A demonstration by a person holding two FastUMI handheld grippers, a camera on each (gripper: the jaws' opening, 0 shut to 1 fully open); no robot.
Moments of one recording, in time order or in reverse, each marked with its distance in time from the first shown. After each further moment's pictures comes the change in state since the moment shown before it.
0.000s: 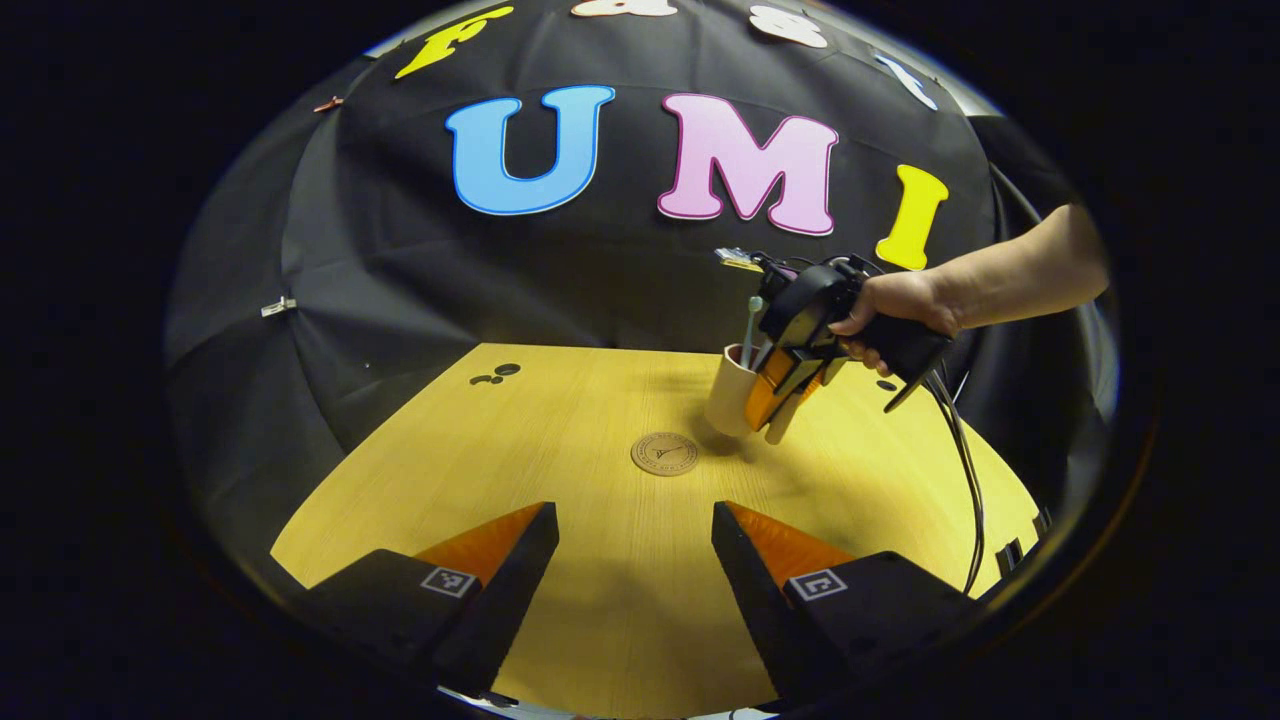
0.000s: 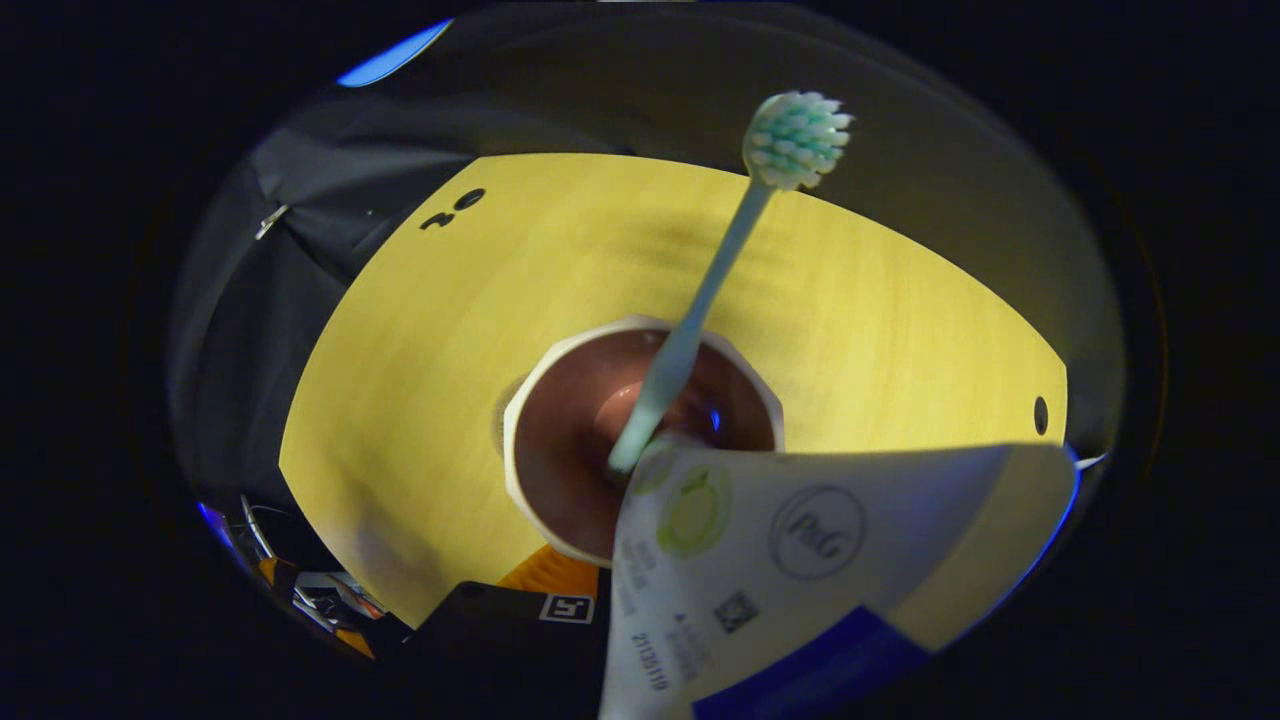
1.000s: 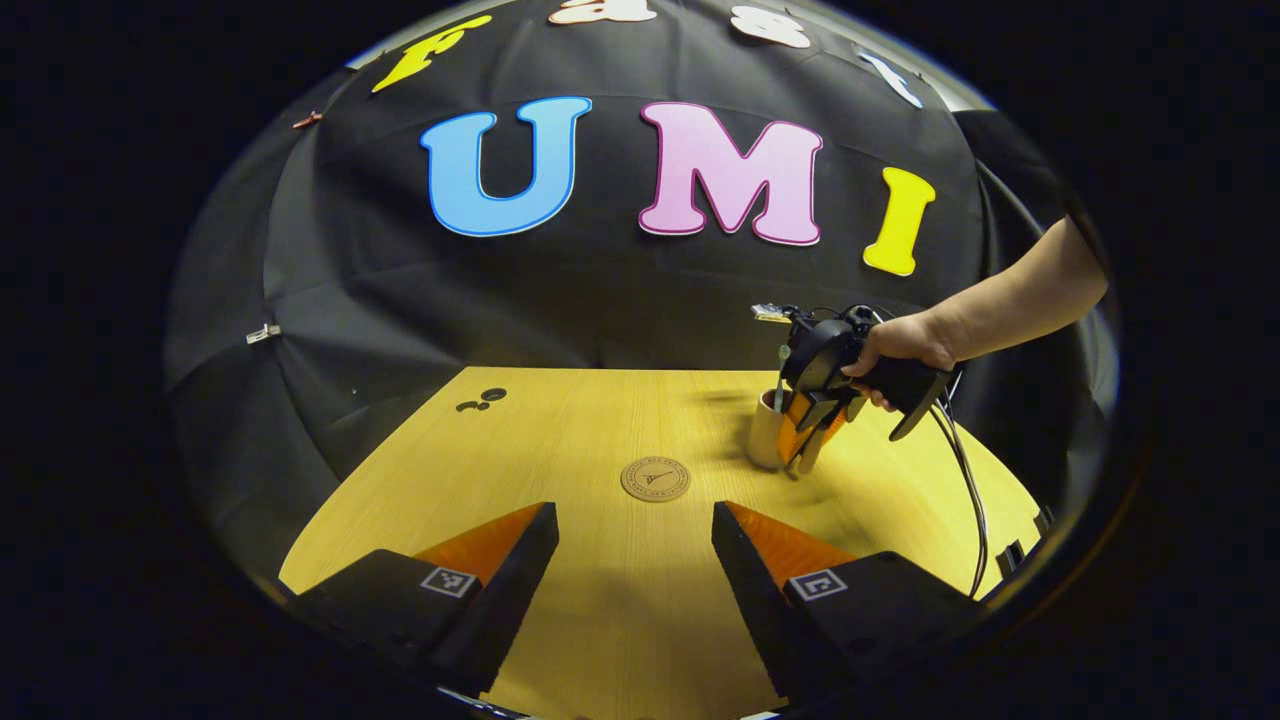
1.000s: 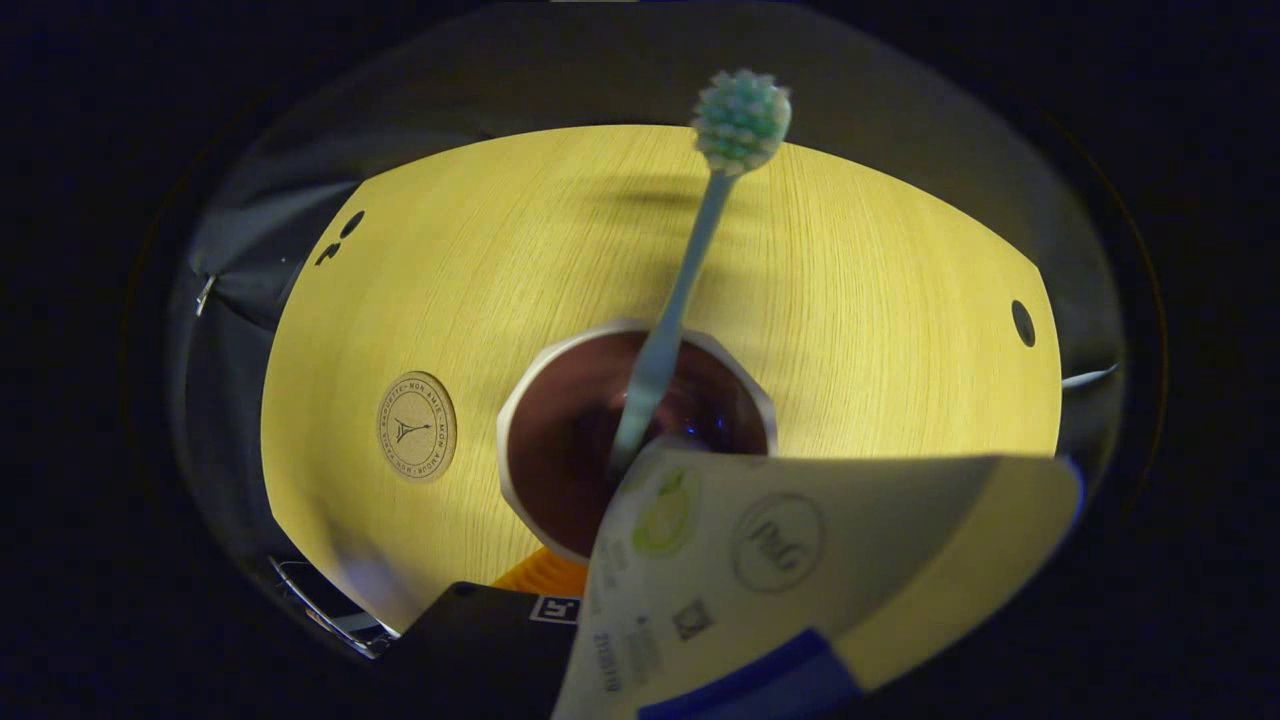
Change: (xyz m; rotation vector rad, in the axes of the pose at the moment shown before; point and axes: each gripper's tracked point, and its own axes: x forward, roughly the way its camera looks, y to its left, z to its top) left arm 0.013 -0.015 0.031 0.043 -0.043 -0.045; right arm 0.020 -0.098 -0.036 0.203 0.092 -0.092
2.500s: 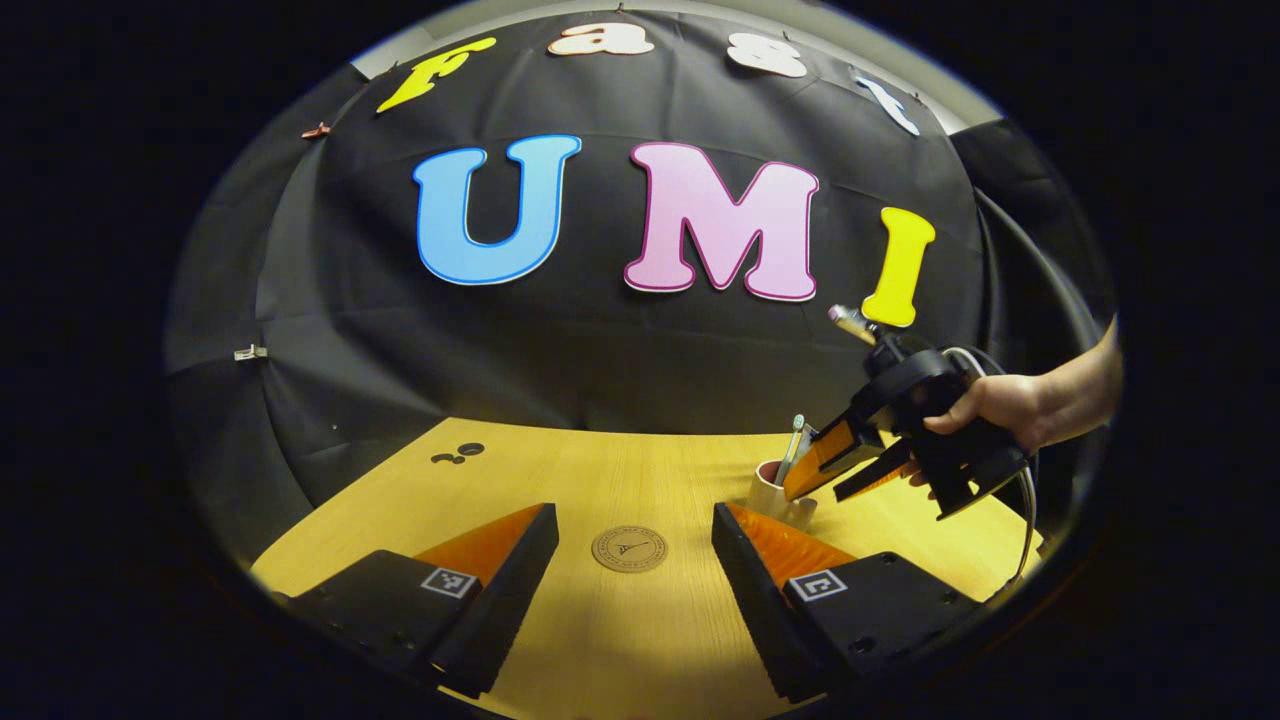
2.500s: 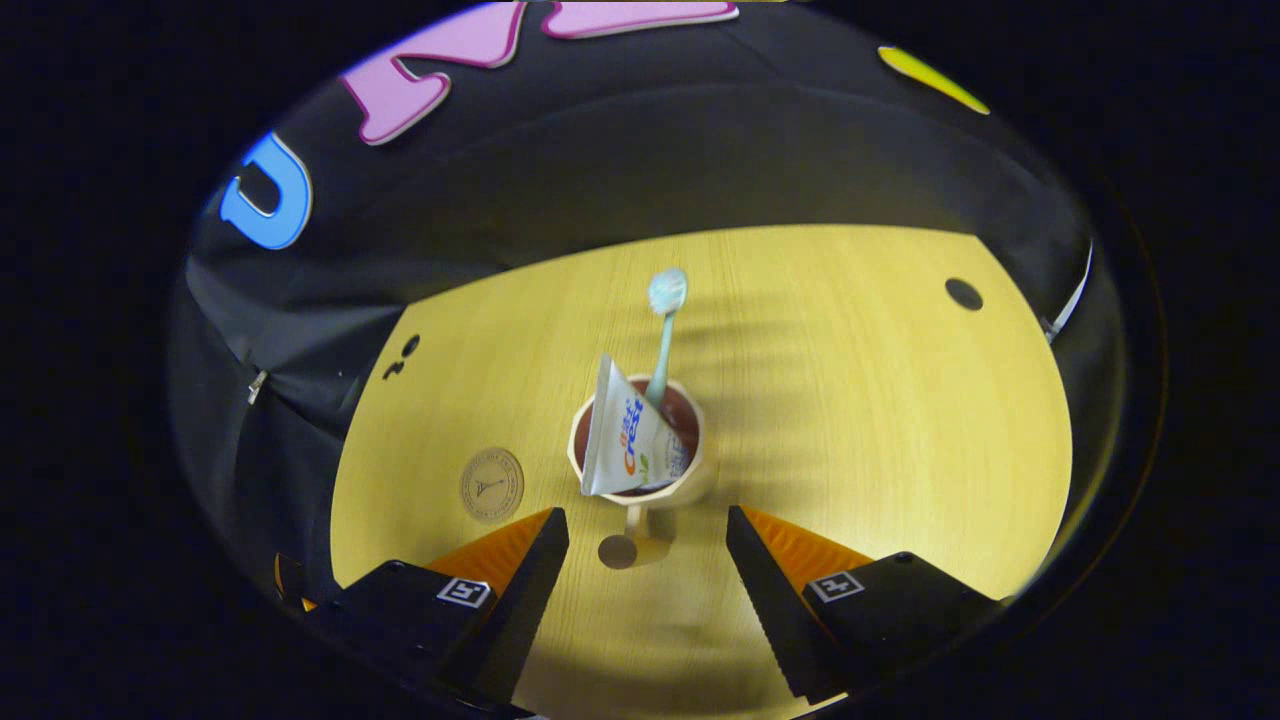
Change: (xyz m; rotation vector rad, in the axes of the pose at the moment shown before) left arm 0.039 -0.026 0.044 -0.031 -0.173 -0.023; right arm -0.068 -0.002 -0.003 0.234 -0.295 0.110
